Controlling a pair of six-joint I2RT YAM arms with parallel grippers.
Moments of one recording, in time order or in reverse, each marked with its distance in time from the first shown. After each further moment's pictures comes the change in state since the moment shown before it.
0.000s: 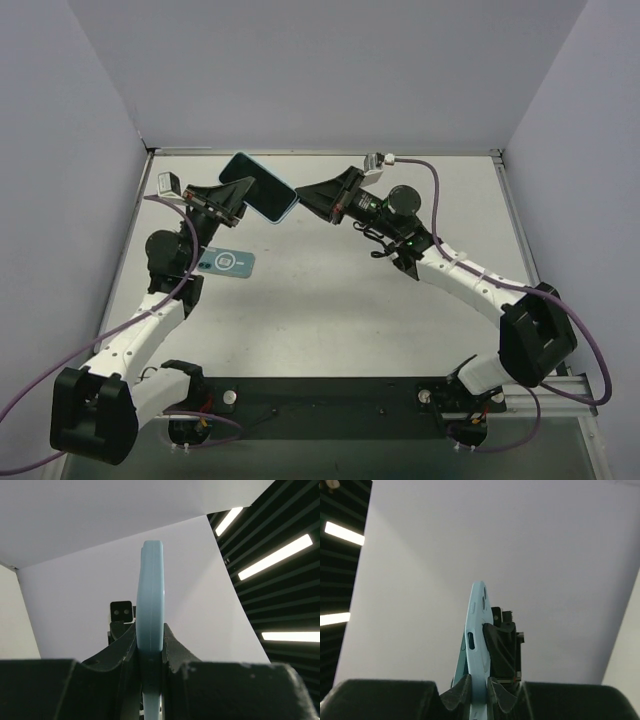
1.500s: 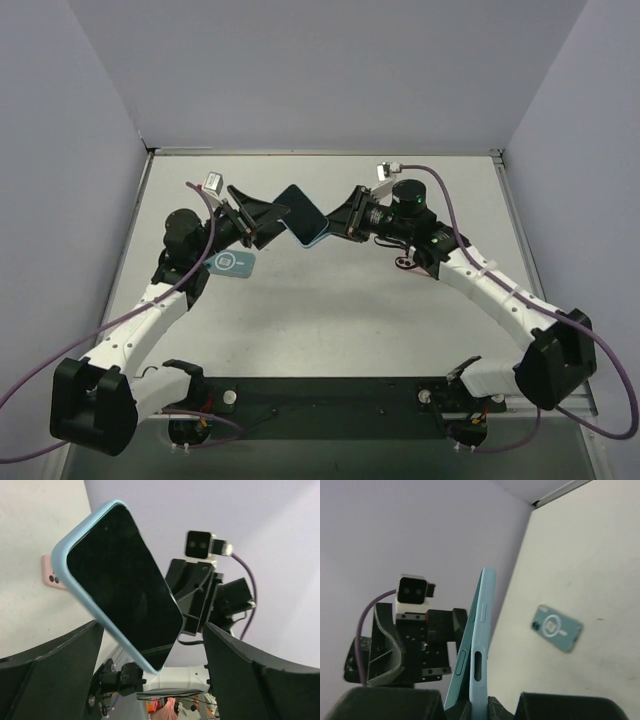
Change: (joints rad) left arm -0.028 0.040 0.095 -0.444 0.327 0.259; right arm -0.069 -0.085 0.085 -0.633 -0.143 -0.478
